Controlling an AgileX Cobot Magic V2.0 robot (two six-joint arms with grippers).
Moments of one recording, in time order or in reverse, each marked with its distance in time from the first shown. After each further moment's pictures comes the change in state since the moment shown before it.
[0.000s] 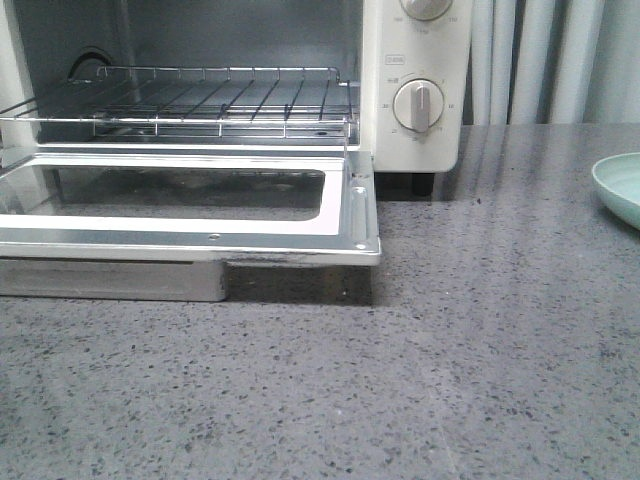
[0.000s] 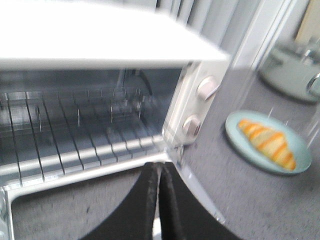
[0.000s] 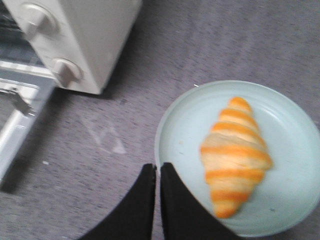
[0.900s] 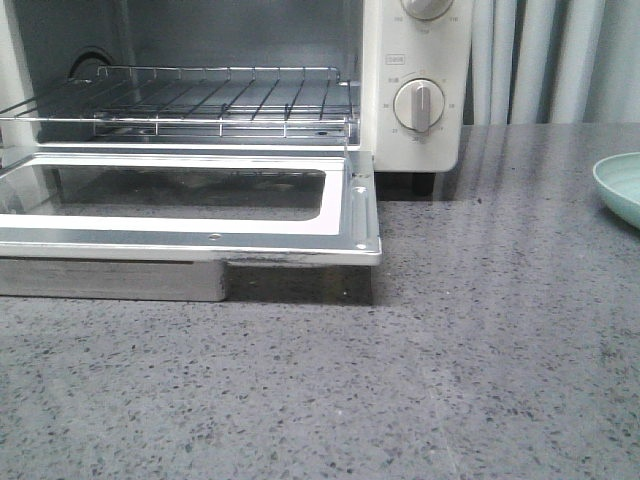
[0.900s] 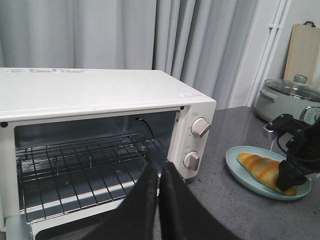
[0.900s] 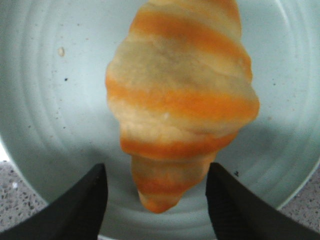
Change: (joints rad) left arm 0.000 -0.158 0.000 0.070 0.000 0.000; right arm 0.000 0.546 0.000 -0.282 0.086 0.137
